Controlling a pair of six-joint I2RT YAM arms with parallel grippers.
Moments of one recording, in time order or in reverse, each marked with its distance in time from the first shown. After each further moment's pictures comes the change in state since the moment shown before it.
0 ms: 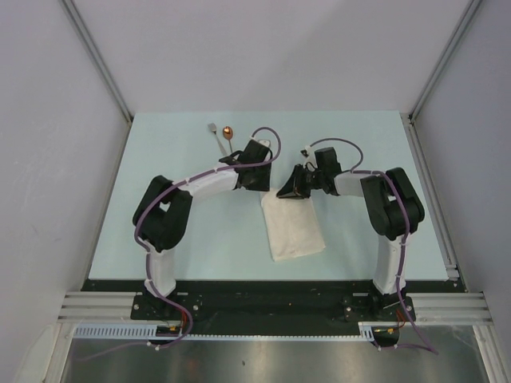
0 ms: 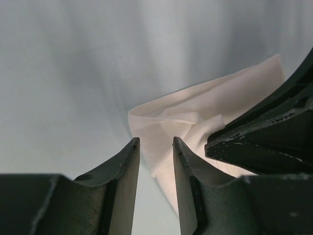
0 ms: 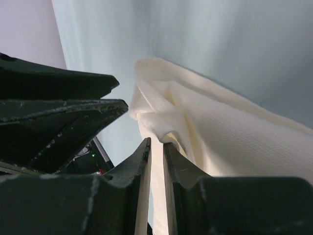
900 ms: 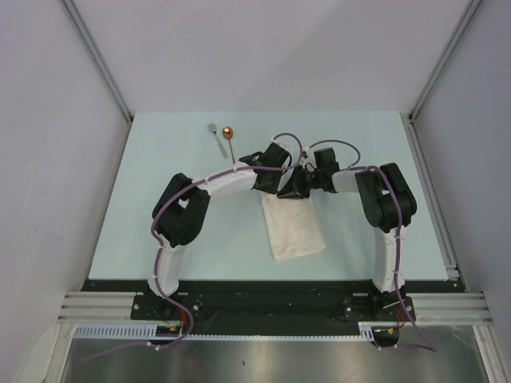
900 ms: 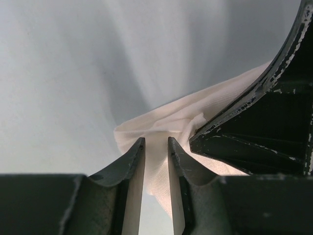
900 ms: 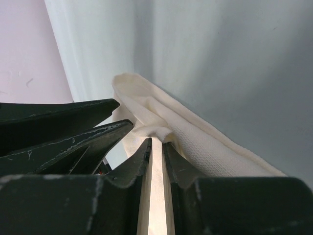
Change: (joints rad) left arm -0.095 0.145 0.183 -0.117 -0.152 0.133; right arm -0.024 0.109 0.072 -0.010 -0.032 -0.004
